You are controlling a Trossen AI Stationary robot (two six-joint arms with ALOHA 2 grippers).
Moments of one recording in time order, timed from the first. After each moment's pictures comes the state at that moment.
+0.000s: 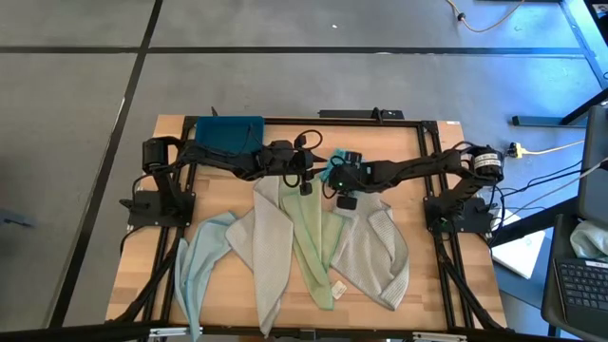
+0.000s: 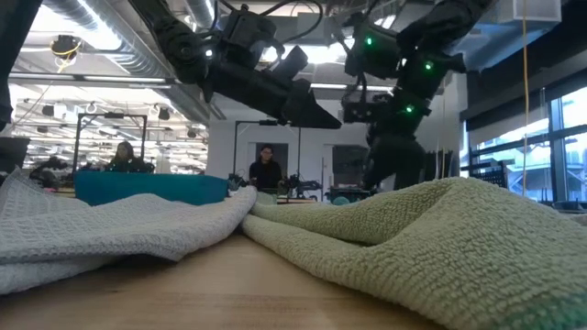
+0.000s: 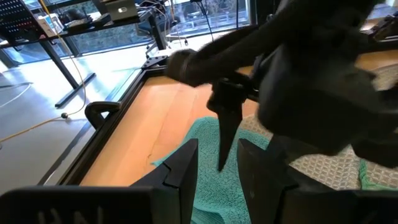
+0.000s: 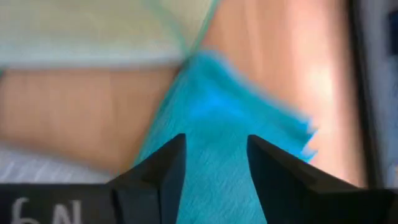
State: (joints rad) left arm 0.25 1.79 0.94 0.56 0.00 0.22; right arm -0.10 1.67 0.94 -0.39 0.39 -0.12
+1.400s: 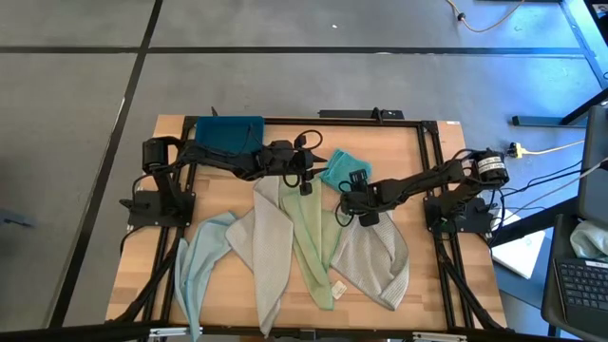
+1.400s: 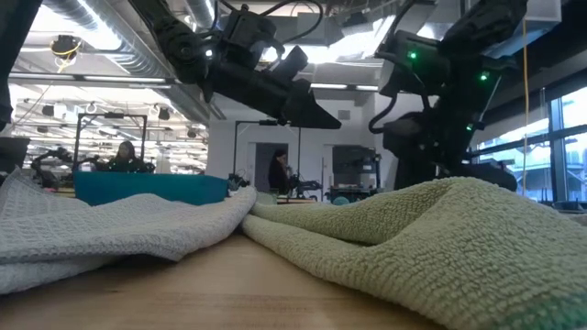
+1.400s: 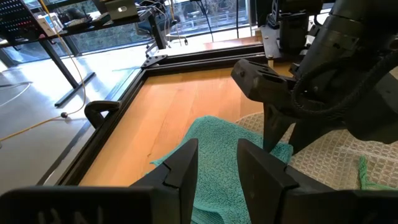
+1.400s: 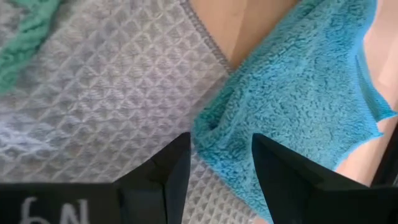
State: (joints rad) left arm 0.25 1.79 0.94 0.55 0.00 0.22; right arm 0.06 1.65 0.79 -0.47 0.47 -0.32
